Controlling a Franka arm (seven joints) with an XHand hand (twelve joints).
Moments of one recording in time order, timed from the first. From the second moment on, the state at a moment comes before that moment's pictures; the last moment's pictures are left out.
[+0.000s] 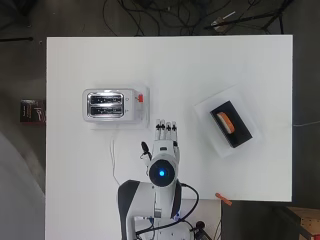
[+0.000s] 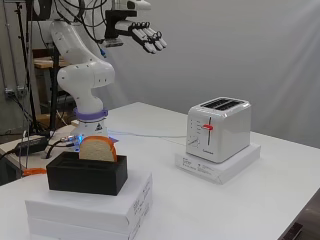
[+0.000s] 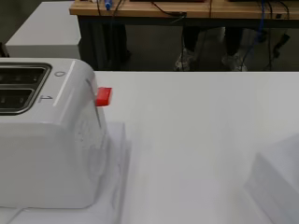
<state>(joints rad) -0.02 -0.77 -0.03 -2.34 -0.04 1.56 -0.90</state>
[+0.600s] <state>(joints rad) -0.09 -0.33 -0.41 -2.16 -0.25 1.49 -0.84</state>
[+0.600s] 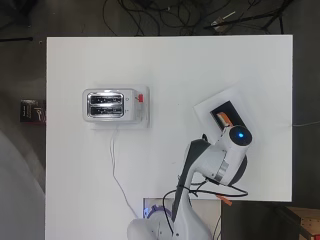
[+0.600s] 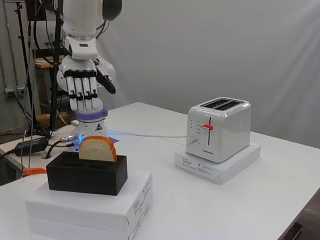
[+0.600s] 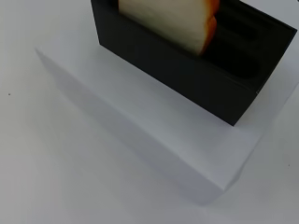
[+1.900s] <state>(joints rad) 0.76 -0.13 -1.28 -2.02 -0.19 1.71 -1.14</state>
